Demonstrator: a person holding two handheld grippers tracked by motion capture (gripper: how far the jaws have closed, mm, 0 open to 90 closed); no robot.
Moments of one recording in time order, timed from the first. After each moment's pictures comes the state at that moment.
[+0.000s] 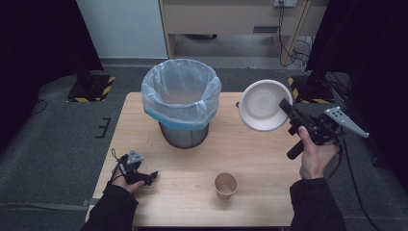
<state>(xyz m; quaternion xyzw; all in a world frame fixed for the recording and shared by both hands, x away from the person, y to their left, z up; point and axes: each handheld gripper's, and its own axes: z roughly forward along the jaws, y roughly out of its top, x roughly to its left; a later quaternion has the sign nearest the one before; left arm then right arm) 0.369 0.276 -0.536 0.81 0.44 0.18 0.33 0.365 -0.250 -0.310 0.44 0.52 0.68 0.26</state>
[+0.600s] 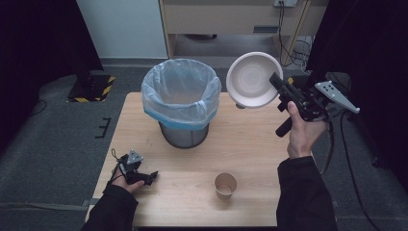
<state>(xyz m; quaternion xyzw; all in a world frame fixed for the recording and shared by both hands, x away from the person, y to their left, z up) 0.369 0.276 -0.536 0.82 0.44 0.18 0.33 0.394 -0.214 -0.263 0.41 0.51 0.70 0.27</state>
